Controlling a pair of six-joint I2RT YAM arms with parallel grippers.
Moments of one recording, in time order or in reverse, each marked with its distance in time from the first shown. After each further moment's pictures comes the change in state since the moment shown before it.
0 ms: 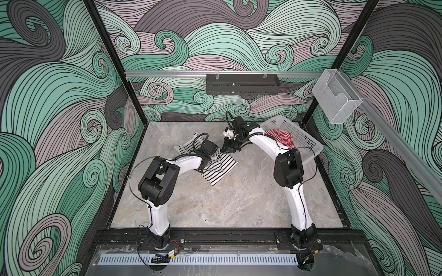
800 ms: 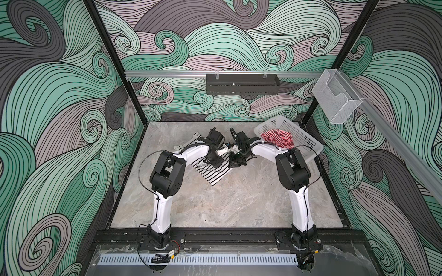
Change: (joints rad) left arm -0.013 0.222 0.391 -0.338 0.652 0.060; right arm -0.004 -0.083 -0.399 0.228 0.080 0.099
